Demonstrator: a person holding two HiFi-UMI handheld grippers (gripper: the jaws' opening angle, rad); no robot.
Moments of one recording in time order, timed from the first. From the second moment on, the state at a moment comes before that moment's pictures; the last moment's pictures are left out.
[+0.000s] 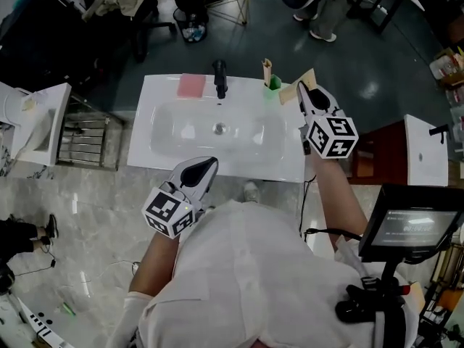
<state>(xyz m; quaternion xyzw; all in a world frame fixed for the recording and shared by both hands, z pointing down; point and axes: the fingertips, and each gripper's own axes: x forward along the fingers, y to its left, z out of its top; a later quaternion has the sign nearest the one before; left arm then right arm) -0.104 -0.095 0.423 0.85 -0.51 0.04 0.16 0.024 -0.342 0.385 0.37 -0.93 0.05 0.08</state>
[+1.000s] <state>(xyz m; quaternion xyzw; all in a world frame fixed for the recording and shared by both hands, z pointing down) -0.111 -0.010 0.431 0.89 -0.42 0.05 0.16 0.045 -0.161 0.407 0.40 -0.91 0.09 0.12</state>
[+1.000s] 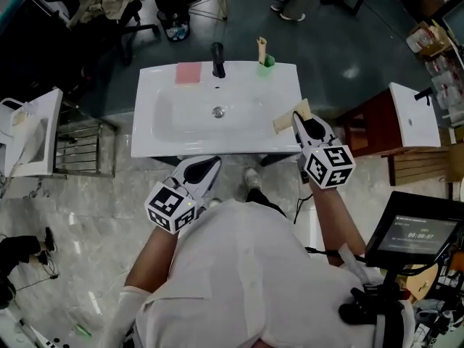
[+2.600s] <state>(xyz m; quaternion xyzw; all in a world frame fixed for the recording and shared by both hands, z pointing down) -0.053 -0.314 0.474 0.80 -0.57 0.07 0.18 0.155 -0.245 0.457 0.32 -0.93 0.11 0.17</state>
